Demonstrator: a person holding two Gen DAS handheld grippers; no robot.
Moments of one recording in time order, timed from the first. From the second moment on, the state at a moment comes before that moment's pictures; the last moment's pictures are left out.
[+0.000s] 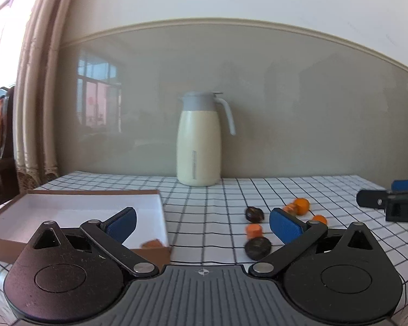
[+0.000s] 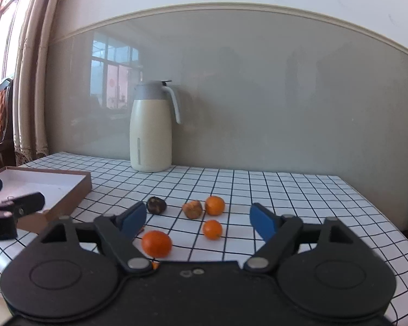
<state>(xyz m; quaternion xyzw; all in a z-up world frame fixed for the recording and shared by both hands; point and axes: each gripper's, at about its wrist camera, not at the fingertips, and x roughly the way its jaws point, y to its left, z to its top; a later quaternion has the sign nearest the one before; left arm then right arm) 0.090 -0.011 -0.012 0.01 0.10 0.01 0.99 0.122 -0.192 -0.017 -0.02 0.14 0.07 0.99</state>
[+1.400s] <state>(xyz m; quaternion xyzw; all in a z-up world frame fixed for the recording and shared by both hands) 0.189 -0.064 -0.062 0.02 0.24 -0.04 0.97 0.229 -0.218 -0.069 -0.01 0.26 0.08 0.96</state>
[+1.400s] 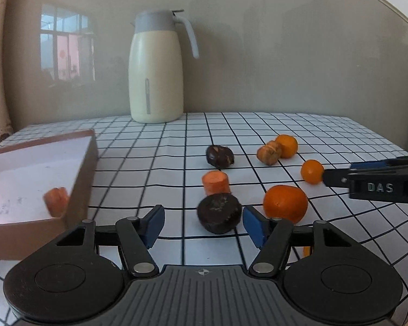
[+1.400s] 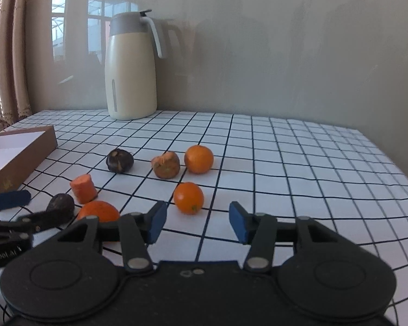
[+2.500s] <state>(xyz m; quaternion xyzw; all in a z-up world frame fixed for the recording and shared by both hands) 0.200 -0.065 -0.058 0.01 0.26 -0.04 0.97 0.252 -0.203 -0.070 -0.01 0.29 0.09 0.95</state>
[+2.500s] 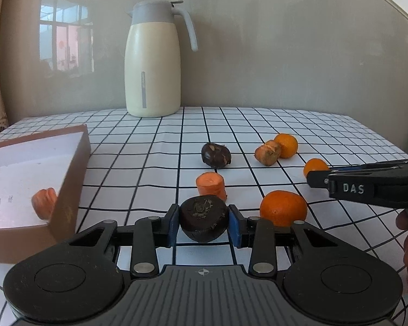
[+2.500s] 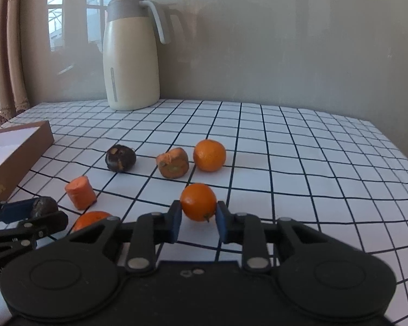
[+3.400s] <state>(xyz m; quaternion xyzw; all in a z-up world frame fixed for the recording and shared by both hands) 0.139 -0.009 -0.005 0.00 0.20 0.00 0.98 0.193 -0.176 -0.017 -0.01 0.23 0.11 0.97</state>
